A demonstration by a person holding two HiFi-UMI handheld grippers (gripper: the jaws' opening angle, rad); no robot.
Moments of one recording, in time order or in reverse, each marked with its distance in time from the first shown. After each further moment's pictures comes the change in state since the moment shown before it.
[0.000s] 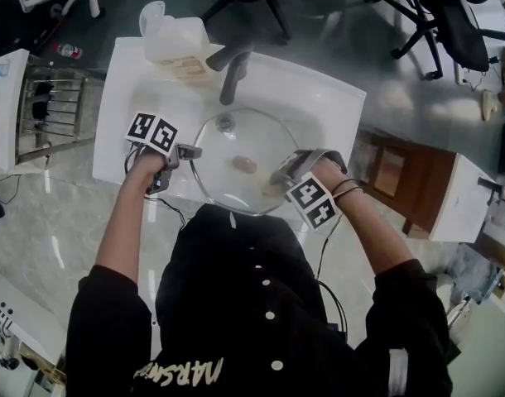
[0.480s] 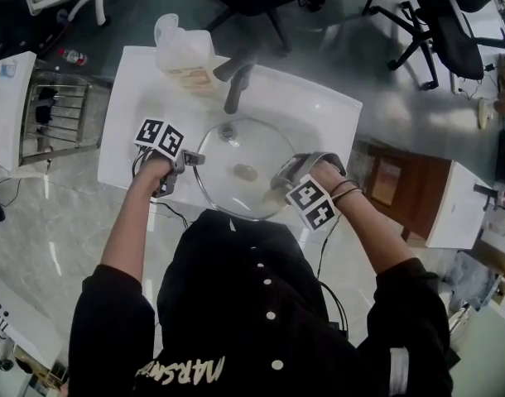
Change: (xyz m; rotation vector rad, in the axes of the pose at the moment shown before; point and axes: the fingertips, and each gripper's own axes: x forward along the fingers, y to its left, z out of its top) left arm -0.001 0.000 -0.001 -0.016 -0.001 0.007; right arm -0.016 -0.007 0.003 -0.024 0.013 0.018
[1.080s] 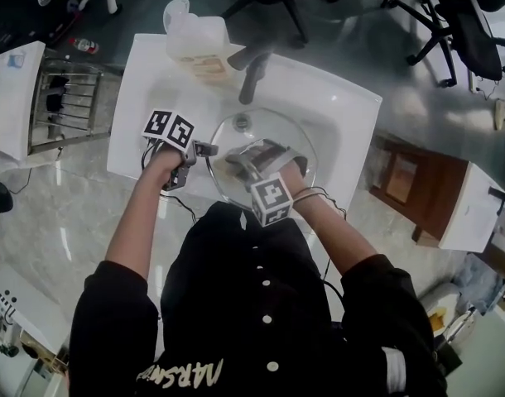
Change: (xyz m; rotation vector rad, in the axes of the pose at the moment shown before) left arm 0.000 -0.001 0.003 -0.041 -0.033 -0.019; right arm 0.030 -0.152 0.063 0.163 -0.114 -0.595
